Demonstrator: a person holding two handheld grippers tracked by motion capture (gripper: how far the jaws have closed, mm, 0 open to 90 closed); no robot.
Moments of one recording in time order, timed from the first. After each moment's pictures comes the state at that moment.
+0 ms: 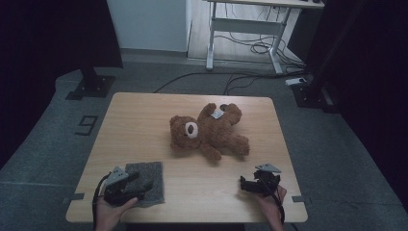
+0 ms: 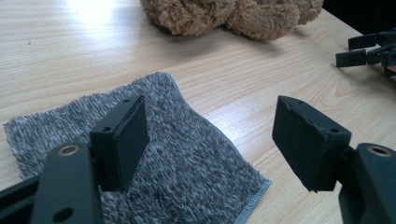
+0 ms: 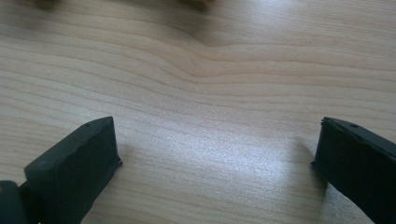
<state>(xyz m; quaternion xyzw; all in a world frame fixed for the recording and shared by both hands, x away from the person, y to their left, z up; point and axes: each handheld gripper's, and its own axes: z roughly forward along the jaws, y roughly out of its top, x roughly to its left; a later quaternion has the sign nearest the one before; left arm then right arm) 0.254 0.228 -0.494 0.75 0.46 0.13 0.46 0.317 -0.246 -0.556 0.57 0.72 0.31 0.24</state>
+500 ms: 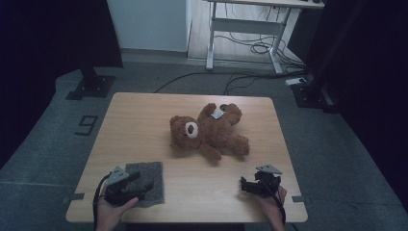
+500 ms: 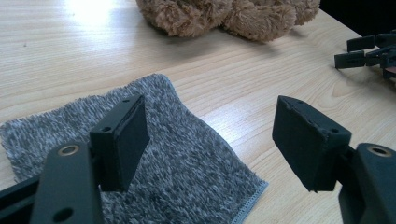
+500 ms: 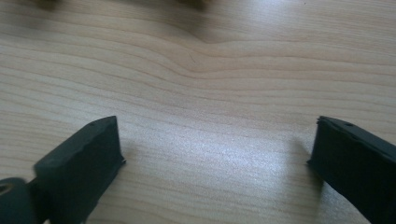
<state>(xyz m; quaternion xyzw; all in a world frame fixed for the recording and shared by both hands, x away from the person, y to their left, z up) 0.254 0.226 -0.492 0.75 0.46 0.13 0.46 0.312 -0.247 -0.556 0.57 0.72 0.31 0.24</state>
